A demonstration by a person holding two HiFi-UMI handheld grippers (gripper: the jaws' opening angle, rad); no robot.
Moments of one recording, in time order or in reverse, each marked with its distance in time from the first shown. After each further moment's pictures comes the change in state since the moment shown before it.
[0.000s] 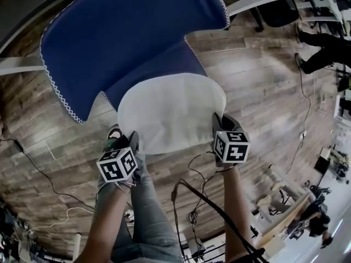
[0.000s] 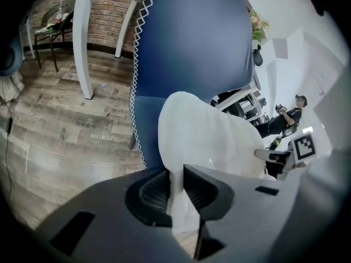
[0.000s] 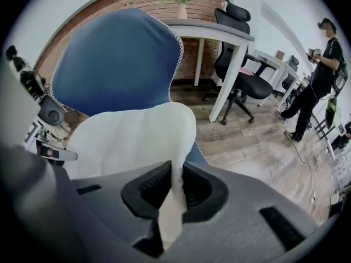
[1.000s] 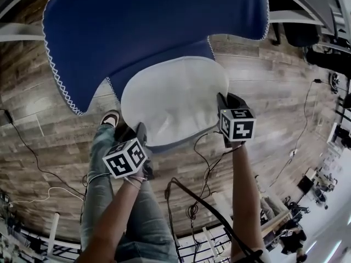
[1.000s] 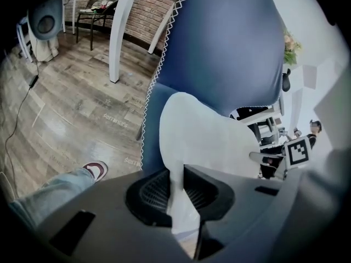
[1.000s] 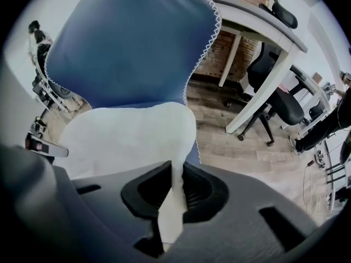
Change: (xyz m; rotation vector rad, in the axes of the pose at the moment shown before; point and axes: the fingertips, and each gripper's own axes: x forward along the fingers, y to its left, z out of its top) left arm 0.029 0.013 -0.010 -0.306 -0.071 0.085; right arm 0.089 0.013 0.059 -0.285 0.065 0.087
